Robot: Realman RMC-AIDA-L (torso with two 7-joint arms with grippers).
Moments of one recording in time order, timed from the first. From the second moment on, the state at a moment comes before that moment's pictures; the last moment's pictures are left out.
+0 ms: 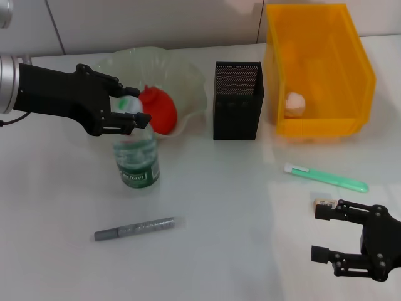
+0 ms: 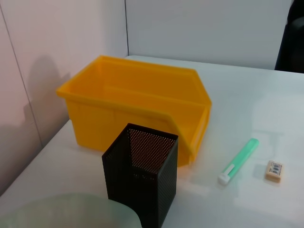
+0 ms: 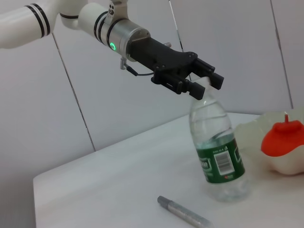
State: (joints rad) left arm -0.68 -2.06 0.92 1.14 2.20 1.63 -1.74; right arm 0.19 2.00 -0.78 -0.54 -1.83 -1.78 1.07
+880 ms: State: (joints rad) left arm -0.44 -2.07 0.96 1.26 1.61 1.78 -1.56; right arm 0.19 2.00 -0.64 -0.56 -1.82 -1.84 1.08
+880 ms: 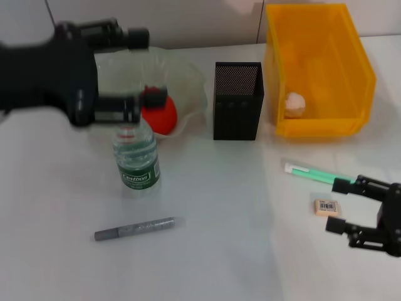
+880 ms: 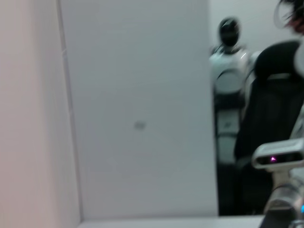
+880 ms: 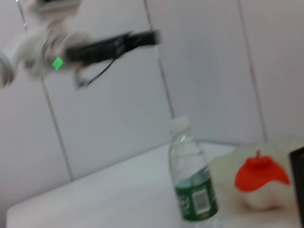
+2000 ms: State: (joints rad) left arm -0.43 -2.07 1.18 0.28 1.49 1.65 -0.70; right arm 0.40 2.04 -0.74 -1.76 -2.33 -2.03 2.24
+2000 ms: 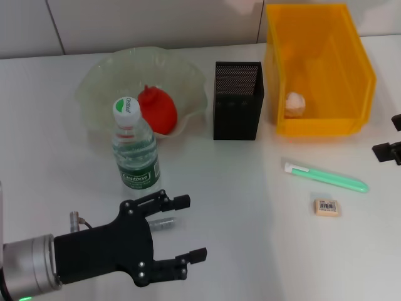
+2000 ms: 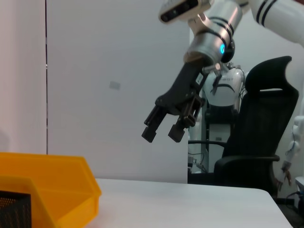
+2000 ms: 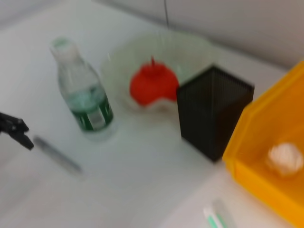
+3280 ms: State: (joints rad) left arm -0.43 -2.07 1.19 0.25 1.49 1.60 -0.74; right arm 0.71 2.08 -1.22 -1.32 -2.76 -1.75 2.23
